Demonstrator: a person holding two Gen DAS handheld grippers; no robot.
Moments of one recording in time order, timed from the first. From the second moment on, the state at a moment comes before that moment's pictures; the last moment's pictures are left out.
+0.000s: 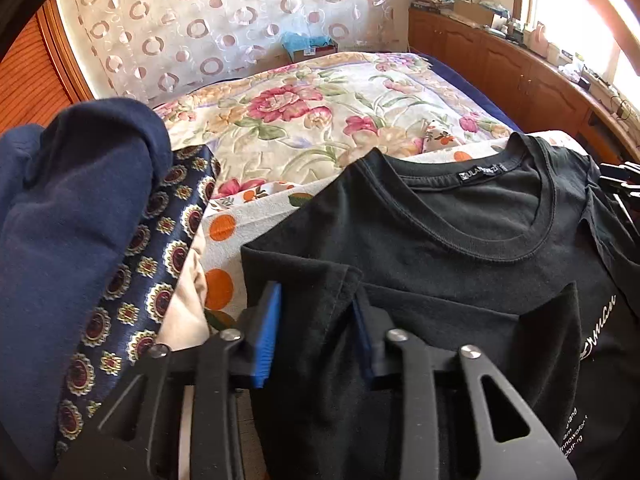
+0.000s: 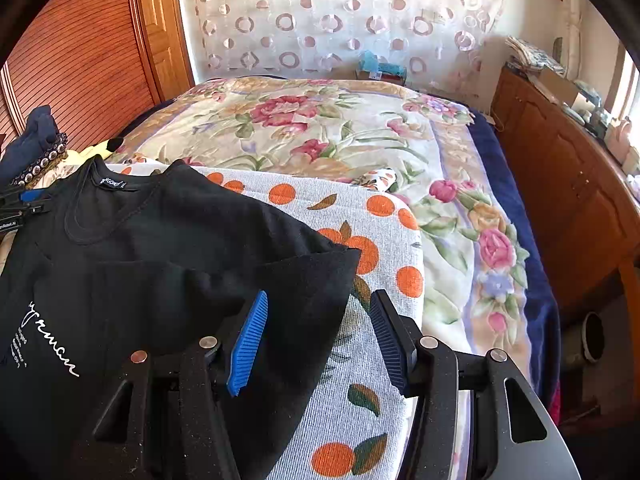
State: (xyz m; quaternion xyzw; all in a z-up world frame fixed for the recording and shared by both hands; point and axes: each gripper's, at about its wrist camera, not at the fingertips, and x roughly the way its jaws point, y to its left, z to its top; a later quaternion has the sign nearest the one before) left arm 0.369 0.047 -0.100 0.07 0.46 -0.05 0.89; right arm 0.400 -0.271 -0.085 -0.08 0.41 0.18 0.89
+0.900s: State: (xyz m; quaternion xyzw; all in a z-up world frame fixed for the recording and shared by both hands) left arm 0.319 0.055 -0.036 0.06 0.37 -0.06 0.93; right arm 0.384 -0.276 -0.058 -0.08 0.37 0.22 0.90
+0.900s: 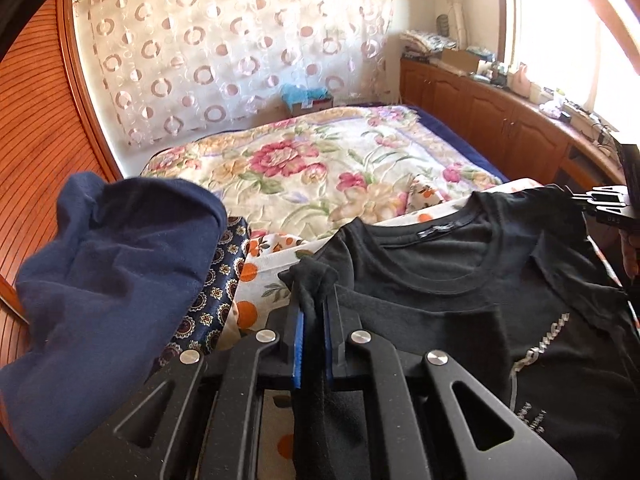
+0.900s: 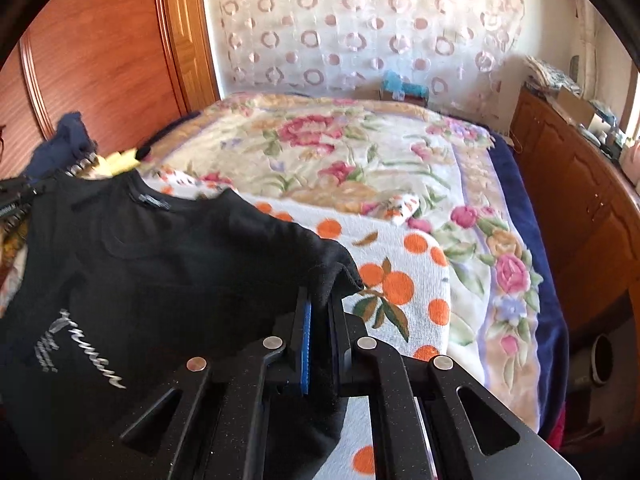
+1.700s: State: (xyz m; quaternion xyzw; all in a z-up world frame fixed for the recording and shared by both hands) left arm 0.102 0.071 -0.031 -0.01 0.31 -0.10 0.95; right arm 0.154 -0.319 -0.043 -0.05 0.32 0.24 0.92
